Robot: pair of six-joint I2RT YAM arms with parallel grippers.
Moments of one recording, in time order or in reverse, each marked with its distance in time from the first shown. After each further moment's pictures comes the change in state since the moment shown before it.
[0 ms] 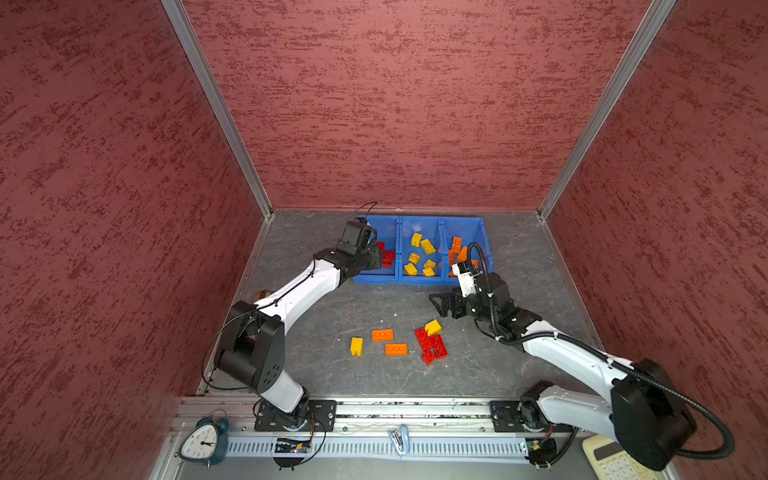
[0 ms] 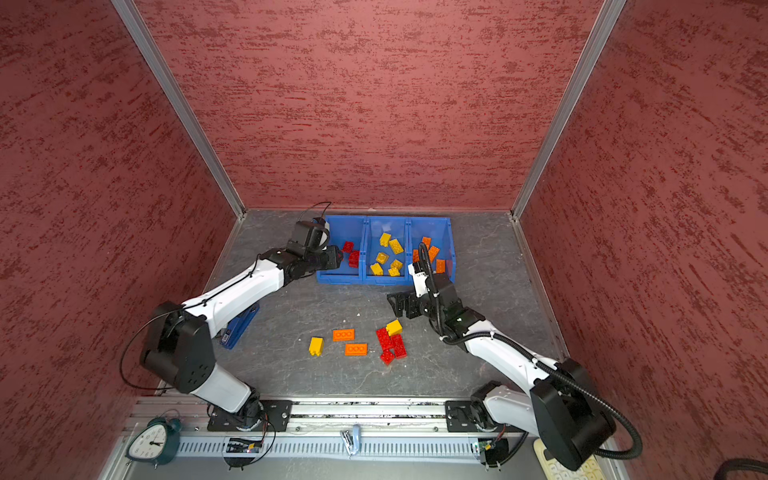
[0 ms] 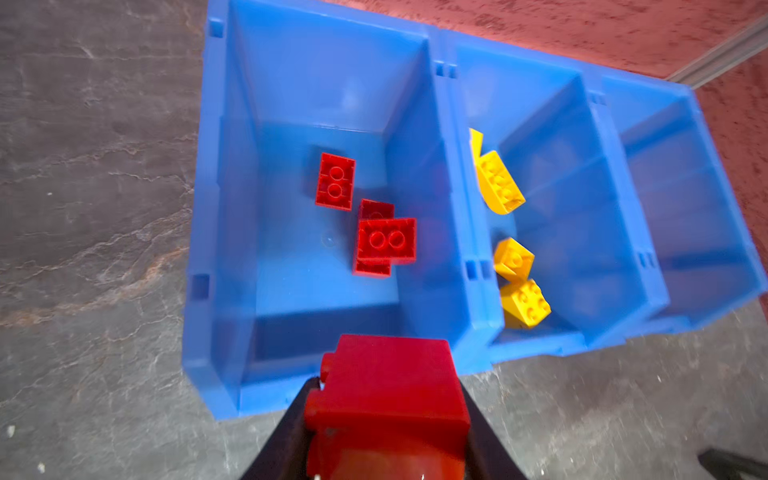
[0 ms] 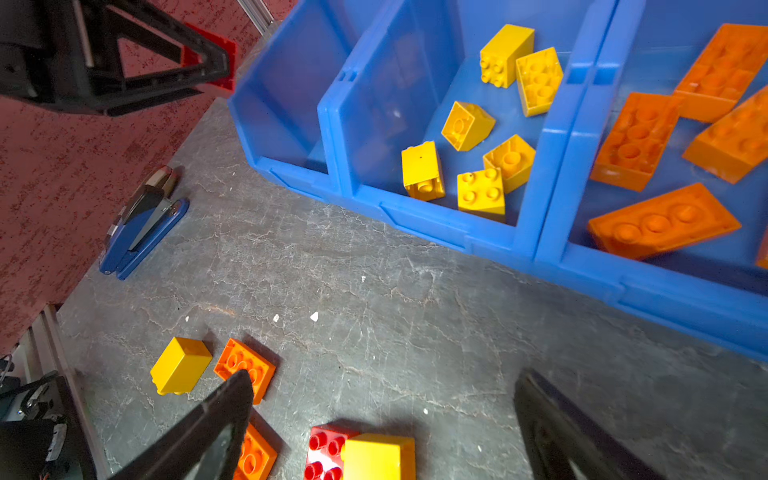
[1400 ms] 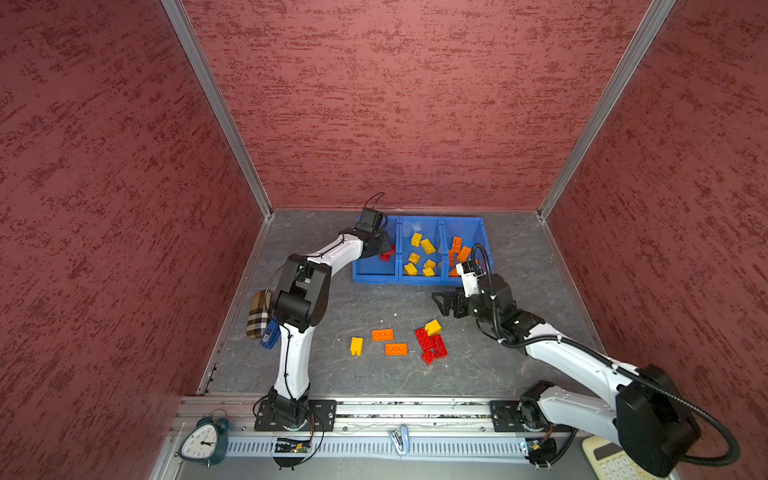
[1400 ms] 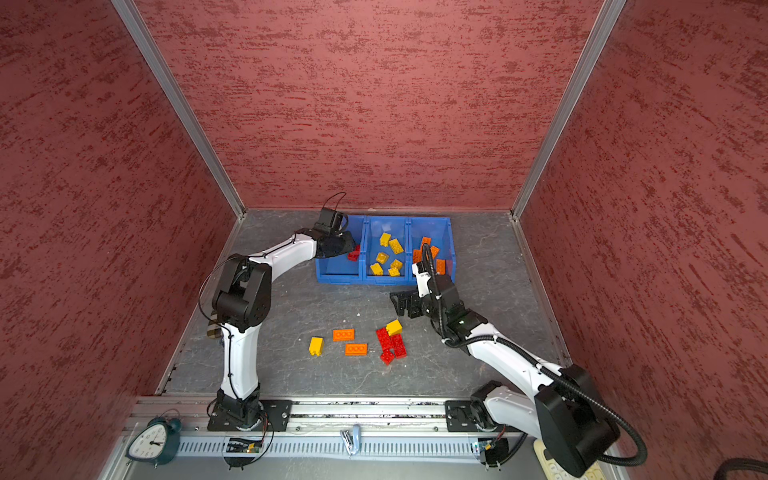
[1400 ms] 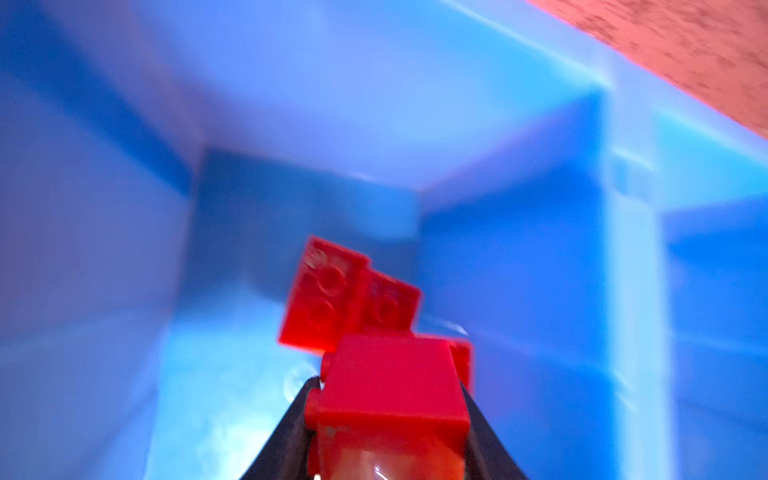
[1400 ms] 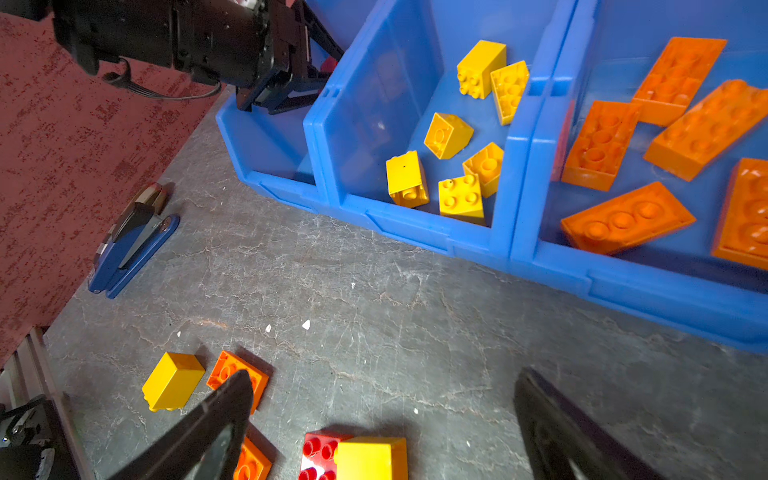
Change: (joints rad) left arm 0.059 0.508 0.392 0.020 0.009 -0.122; right arm 0.000 -0.035 -0.018 0.001 0.054 0.023
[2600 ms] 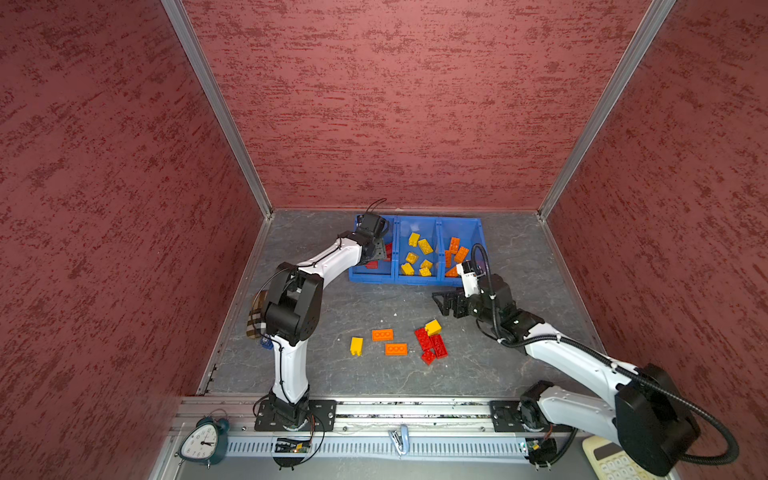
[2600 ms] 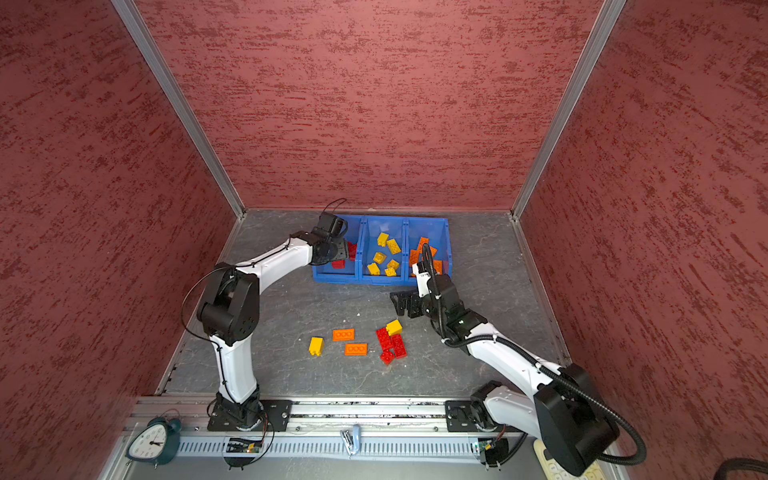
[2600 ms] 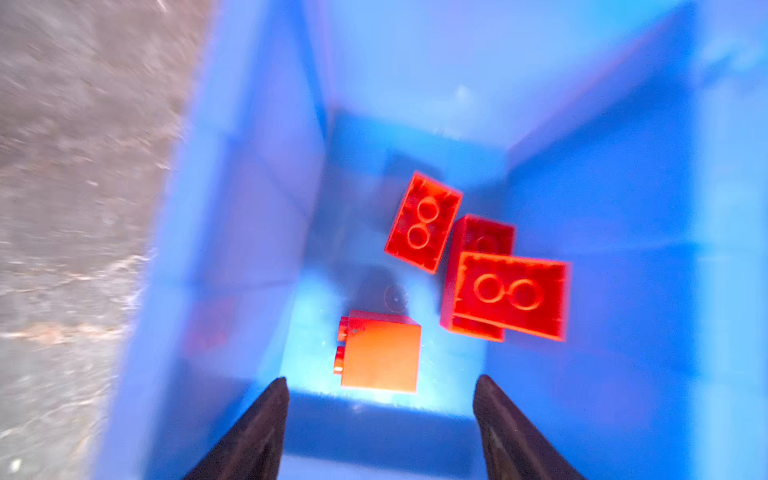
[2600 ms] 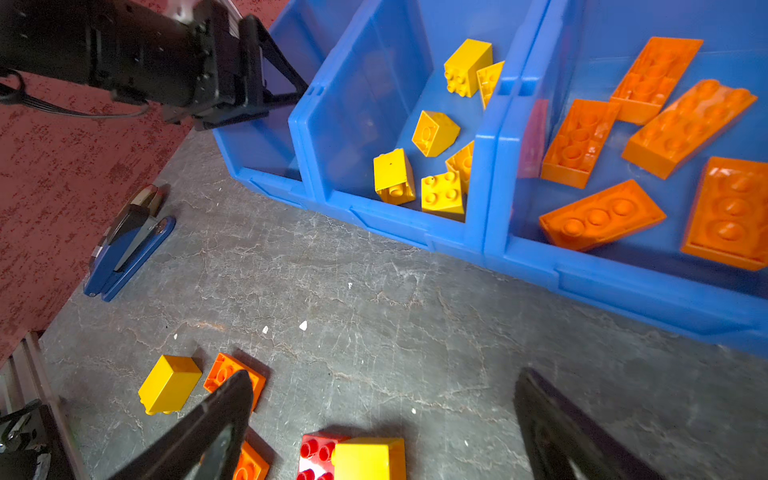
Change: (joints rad) left arm -0.056 -0.195 -0.129 -0.140 -0.250 0.035; right arm 0.000 0.005 0.000 0.000 0.006 0.006
